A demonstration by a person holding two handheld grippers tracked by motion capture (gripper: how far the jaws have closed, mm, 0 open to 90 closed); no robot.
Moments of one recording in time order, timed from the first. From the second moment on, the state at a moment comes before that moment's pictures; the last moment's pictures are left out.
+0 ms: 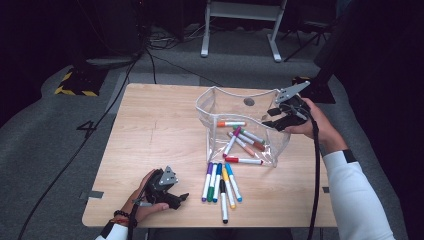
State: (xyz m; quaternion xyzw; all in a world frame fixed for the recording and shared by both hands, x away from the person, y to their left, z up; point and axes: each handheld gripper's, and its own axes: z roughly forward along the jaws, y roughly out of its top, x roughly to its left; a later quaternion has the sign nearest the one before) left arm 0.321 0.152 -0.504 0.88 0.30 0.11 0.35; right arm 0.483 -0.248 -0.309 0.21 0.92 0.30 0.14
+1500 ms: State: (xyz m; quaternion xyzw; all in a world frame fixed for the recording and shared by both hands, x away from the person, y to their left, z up) left arm 0.321 0.152 -0.504 0.88 0.30 0.11 0.35; right arm 0.326 -0.266 -0.425 0.23 0.86 0.43 0.15
